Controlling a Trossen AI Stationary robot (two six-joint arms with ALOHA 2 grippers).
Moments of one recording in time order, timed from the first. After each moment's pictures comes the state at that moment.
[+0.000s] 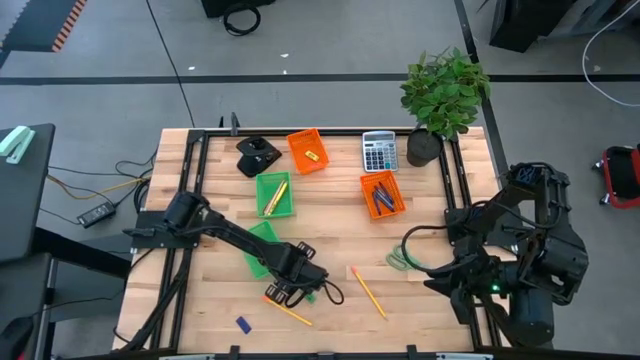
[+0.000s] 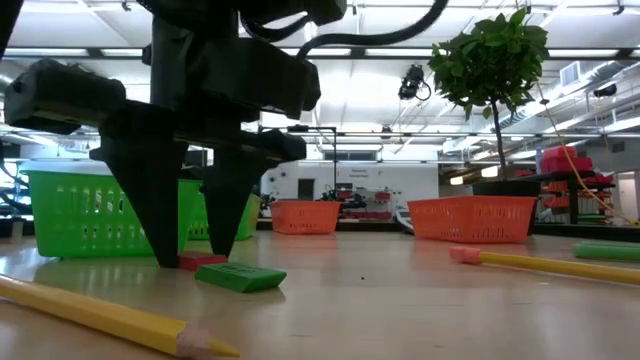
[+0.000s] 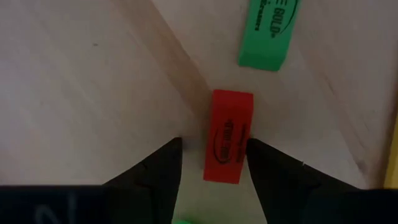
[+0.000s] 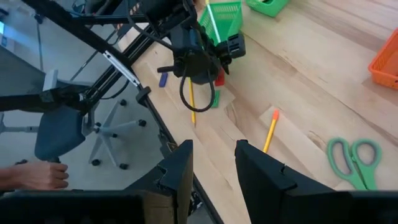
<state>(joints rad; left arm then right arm) -0.39 2.06 1.43 -0.81 -0.03 0.22 1.13 1.54 1.85 -1.50 0.79 1.78</state>
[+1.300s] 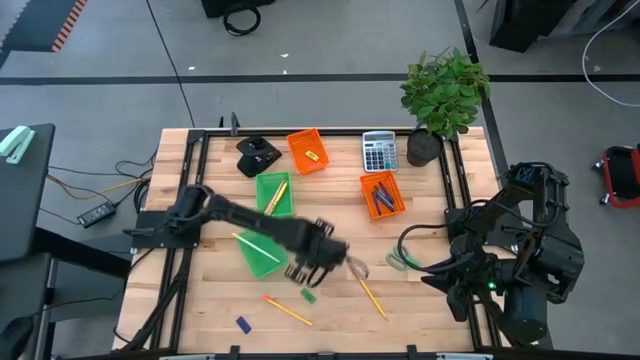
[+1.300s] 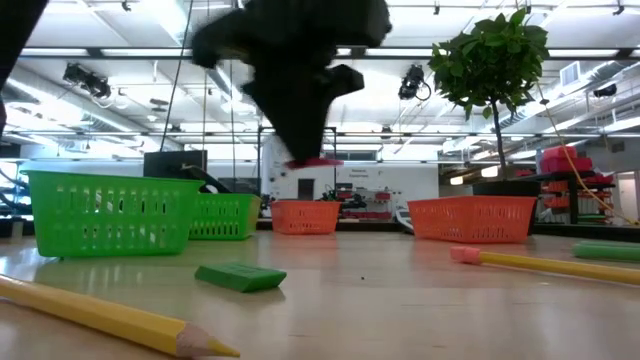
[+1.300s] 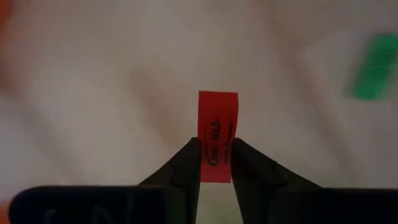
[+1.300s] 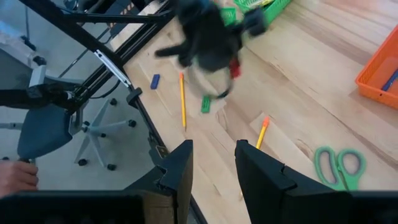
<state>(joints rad) -0.24 2.09 1.76 -1.04 -0.13 0.33 1.10 1.54 1.85 -1.52 0.78 1.73</state>
